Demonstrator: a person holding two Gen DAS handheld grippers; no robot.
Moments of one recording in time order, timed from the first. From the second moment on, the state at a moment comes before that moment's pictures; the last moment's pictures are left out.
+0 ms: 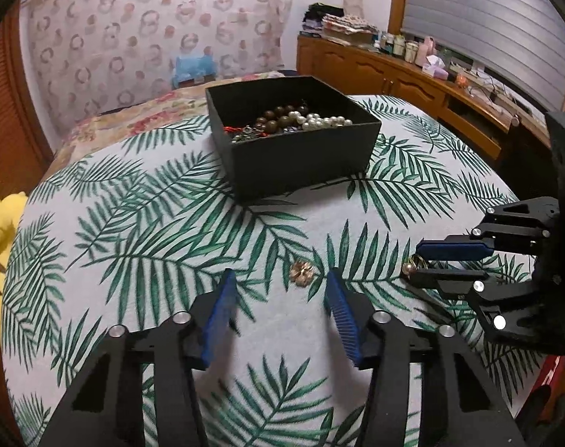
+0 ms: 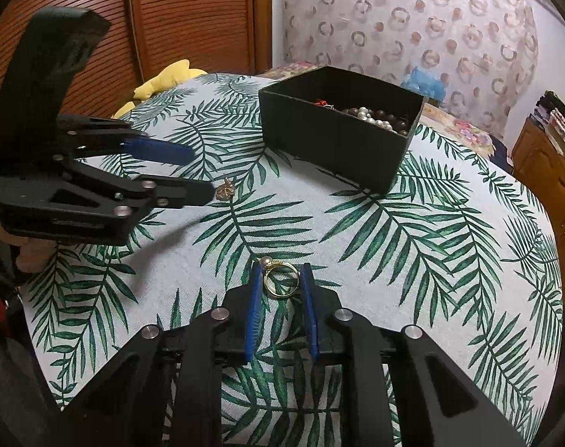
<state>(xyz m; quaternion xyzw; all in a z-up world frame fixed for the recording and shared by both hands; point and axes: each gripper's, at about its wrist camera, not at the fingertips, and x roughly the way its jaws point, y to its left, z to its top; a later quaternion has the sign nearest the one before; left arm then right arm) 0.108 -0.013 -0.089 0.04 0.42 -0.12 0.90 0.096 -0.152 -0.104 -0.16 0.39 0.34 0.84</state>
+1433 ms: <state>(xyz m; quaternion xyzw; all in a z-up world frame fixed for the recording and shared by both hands) 0.128 -0.007 -0.039 0.04 0.35 -0.12 0.93 0.185 -0.137 -0.027 -0.12 0.33 0.33 0.88</state>
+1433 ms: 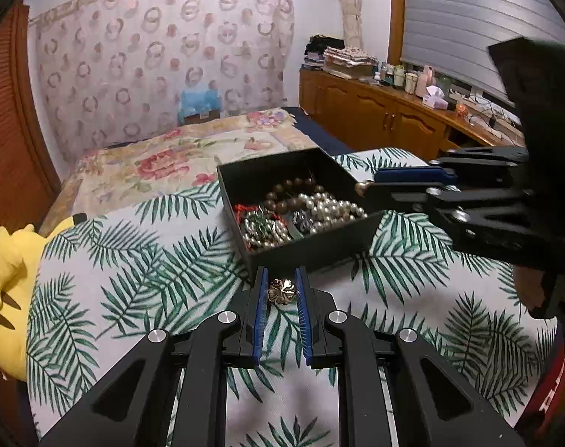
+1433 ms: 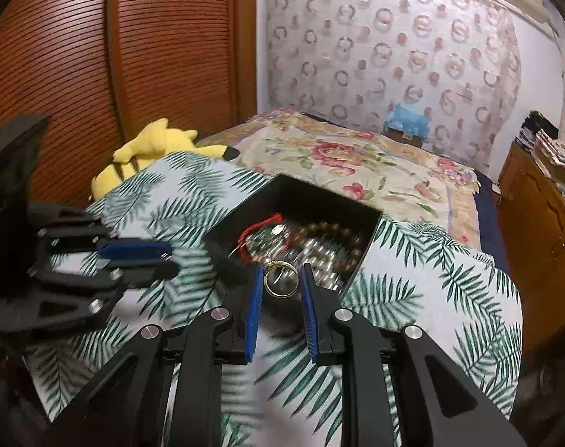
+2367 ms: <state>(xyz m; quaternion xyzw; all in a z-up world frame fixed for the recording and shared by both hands) 0.195 -0.018 -0.026 0.03 0.34 -0.09 0.93 0.204 -0.167 -0.034 -0.07 0.33 0.29 0.90</state>
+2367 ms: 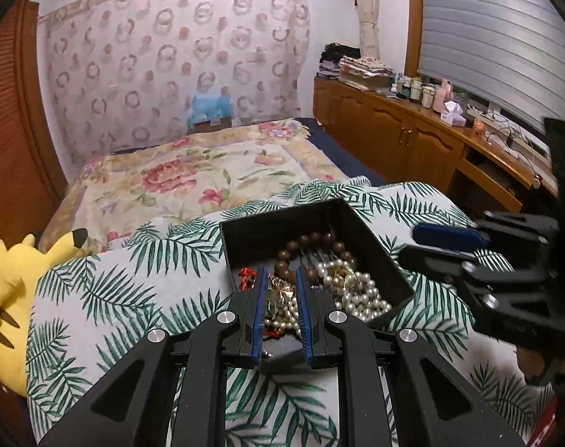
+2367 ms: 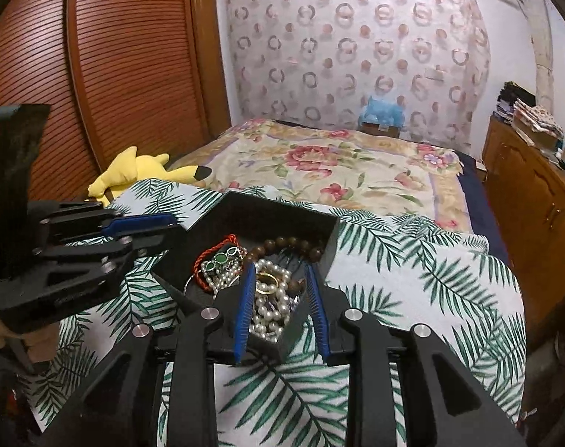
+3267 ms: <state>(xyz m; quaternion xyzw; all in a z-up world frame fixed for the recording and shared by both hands) 0.111 -0.008 -0.004 0.02 0.29 -0.04 0.96 0.127 -0.200 -0.015 -0.02 0.26 0.22 0.94</state>
